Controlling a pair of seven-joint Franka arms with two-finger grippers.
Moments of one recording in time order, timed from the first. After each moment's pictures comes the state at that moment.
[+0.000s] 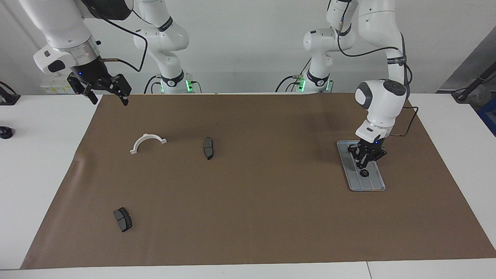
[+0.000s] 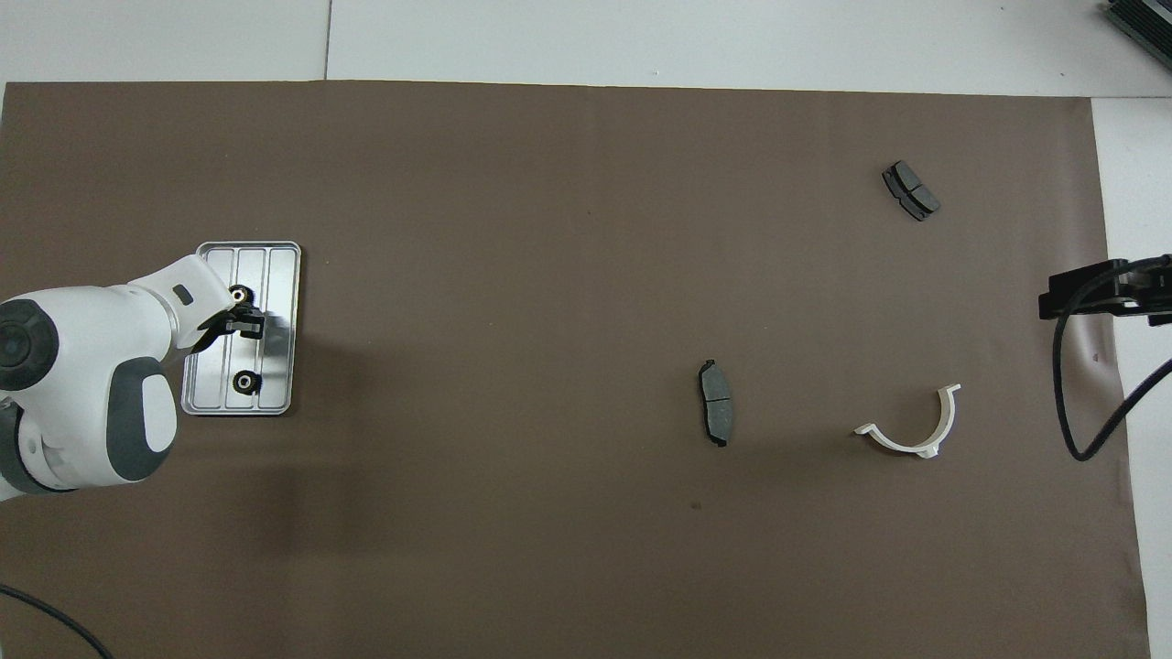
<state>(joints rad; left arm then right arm) 0.03 0.13 -0.04 -2.29 -0.03 2.68 0.26 0.06 -0.05 -0.11 -1.61 -0.02 1.57 0.04</state>
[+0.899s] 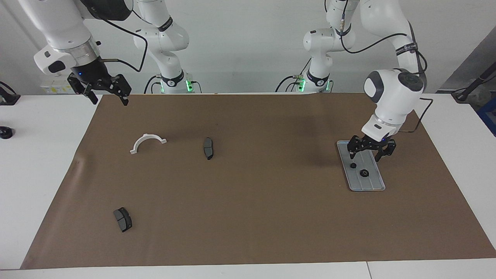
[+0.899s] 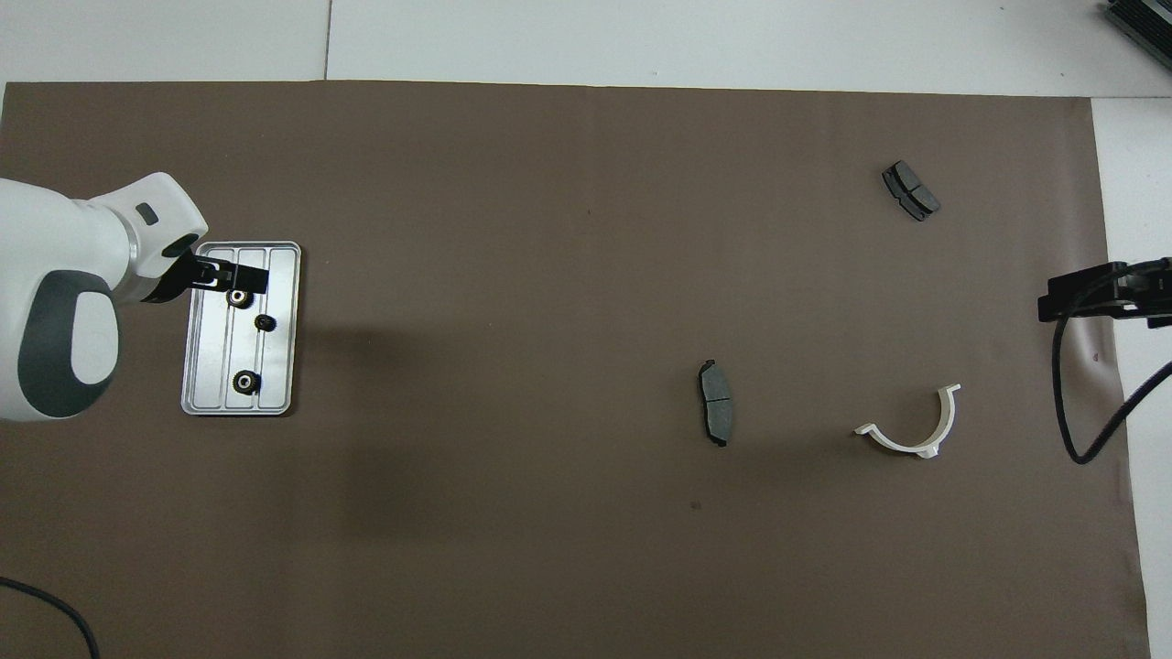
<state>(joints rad) 0.01 0.12 -0.06 -1.93 -0.03 2.18 0.16 0.06 -0.05 -0.11 -1.62 -0.02 1.57 0.03</state>
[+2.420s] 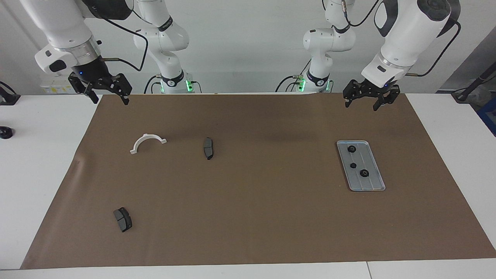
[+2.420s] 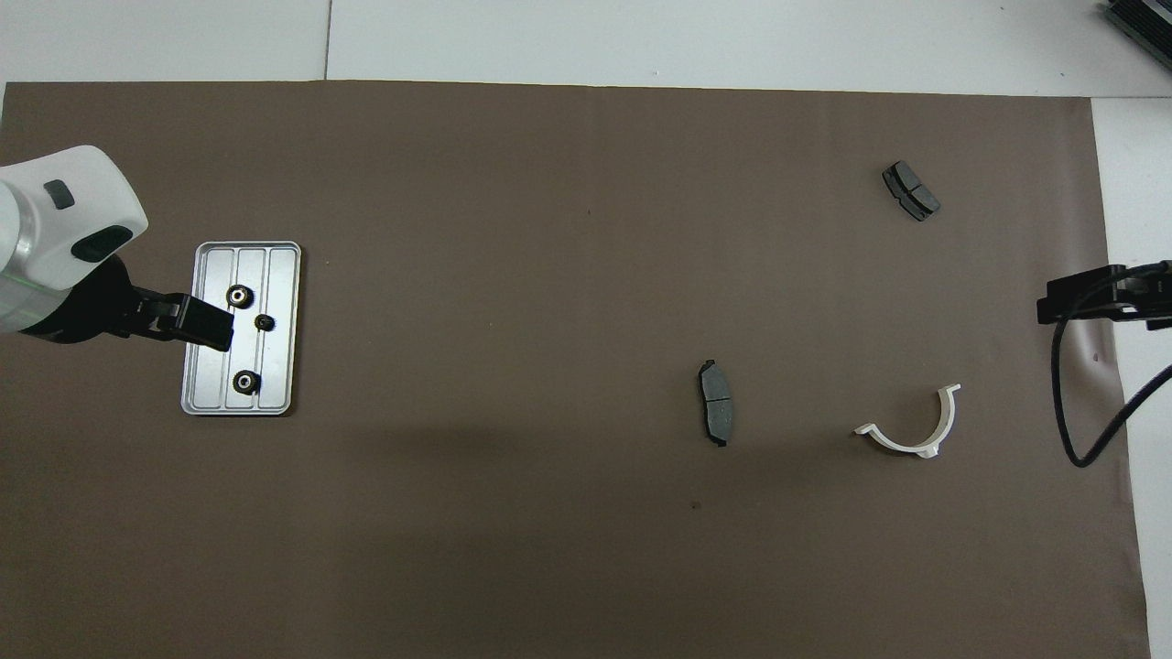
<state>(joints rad) -0.06 -0.03 -0.08 -1.68 -0.02 1.56 0.06 0.06 -0.06 -0.10 -1.62 -0.02 1.57 0.03</state>
